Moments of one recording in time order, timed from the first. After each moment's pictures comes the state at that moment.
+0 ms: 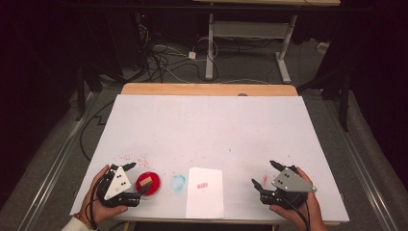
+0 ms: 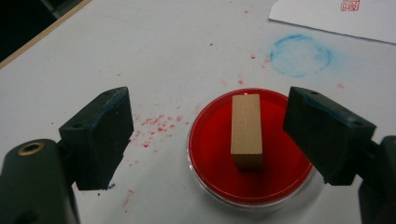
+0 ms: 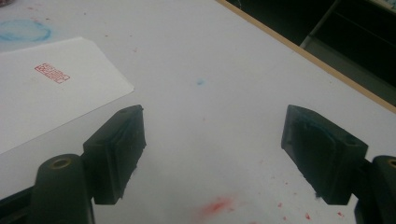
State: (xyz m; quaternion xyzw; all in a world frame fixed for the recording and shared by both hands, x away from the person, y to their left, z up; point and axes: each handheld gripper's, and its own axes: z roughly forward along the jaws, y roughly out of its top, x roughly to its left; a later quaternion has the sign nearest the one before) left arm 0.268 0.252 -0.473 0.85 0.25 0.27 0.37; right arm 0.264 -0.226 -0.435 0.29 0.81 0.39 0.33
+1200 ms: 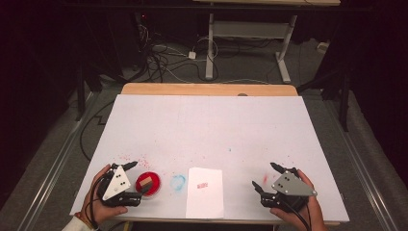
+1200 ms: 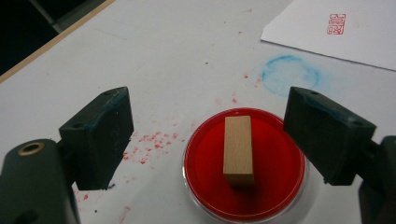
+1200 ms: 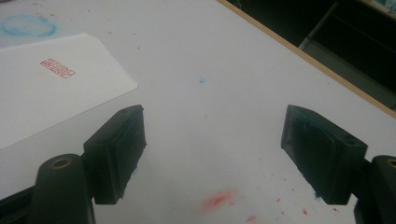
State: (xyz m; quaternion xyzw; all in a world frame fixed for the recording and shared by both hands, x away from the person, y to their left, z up) left arm 0.266 0.250 -0.467 0.84 0.24 0.27 0.39; right arm 0.257 -0.225 -0.434 0.28 0.81 0.38 0.34
